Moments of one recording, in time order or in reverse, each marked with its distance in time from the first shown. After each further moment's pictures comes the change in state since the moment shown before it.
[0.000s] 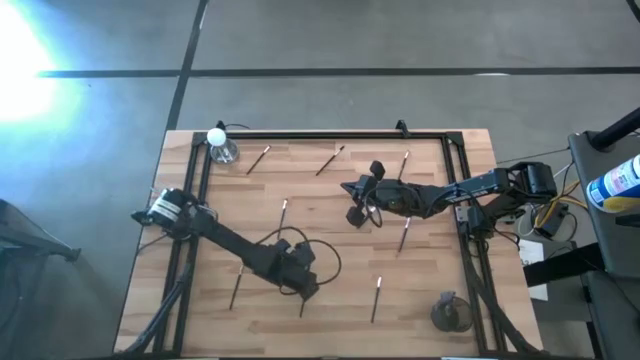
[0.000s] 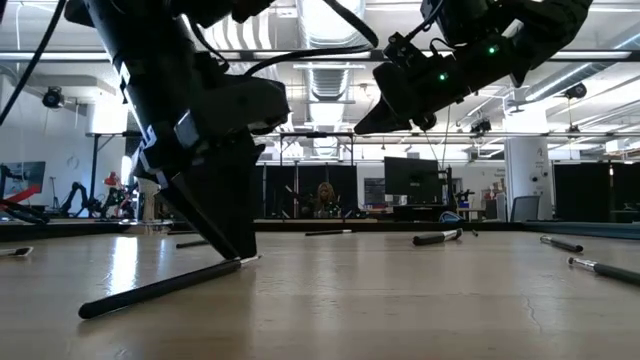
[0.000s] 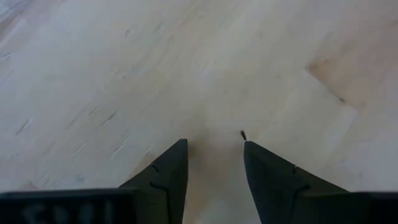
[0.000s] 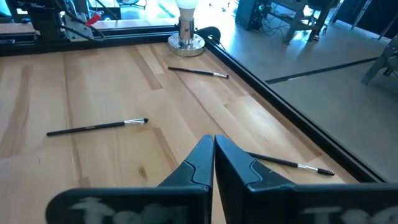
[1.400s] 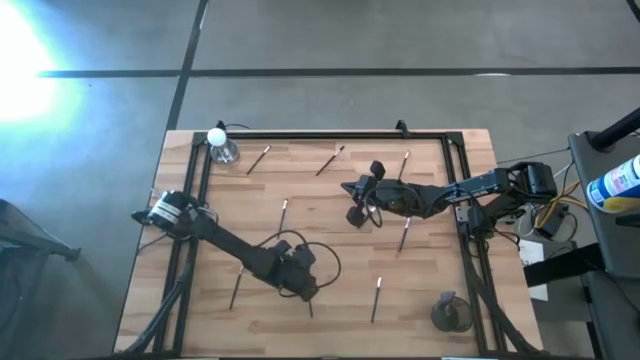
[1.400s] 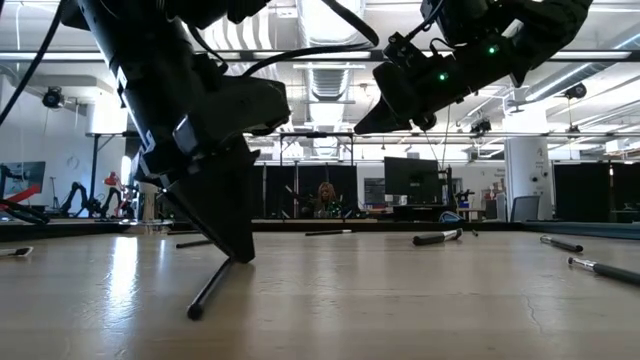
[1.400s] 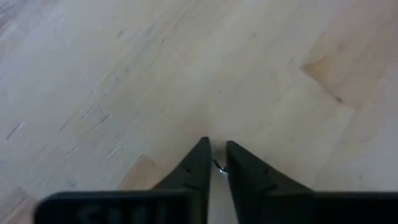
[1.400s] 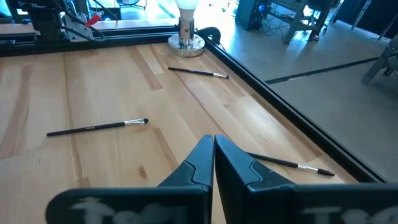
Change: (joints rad) left arm -0.029 0.037 -0.010 -0.014 -0.002 -0.015; right arm 0.000 0.000 0.000 0.001 0.000 0.000
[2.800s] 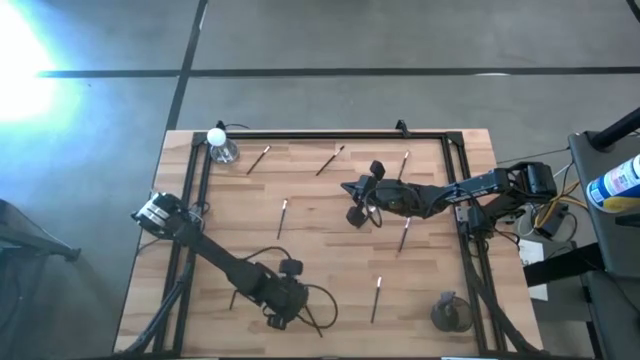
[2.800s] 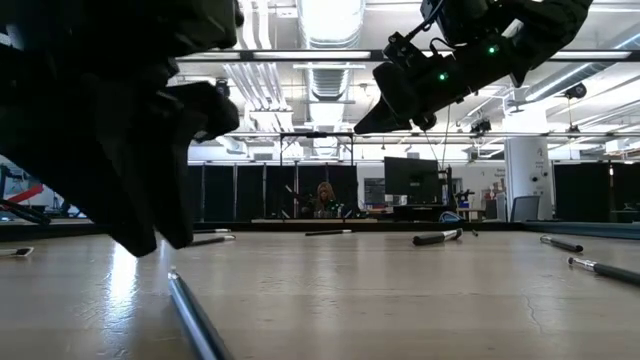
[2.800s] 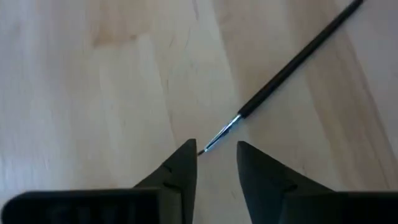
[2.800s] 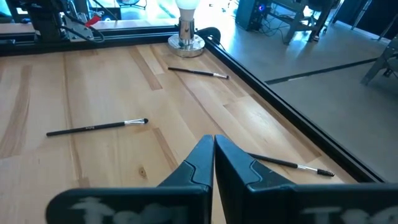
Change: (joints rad) left arm -0.124 -0.085 -0.005 0.083 0.086 0.796; right arm 0.000 0.000 0.000 0.001 0.000 -0.003
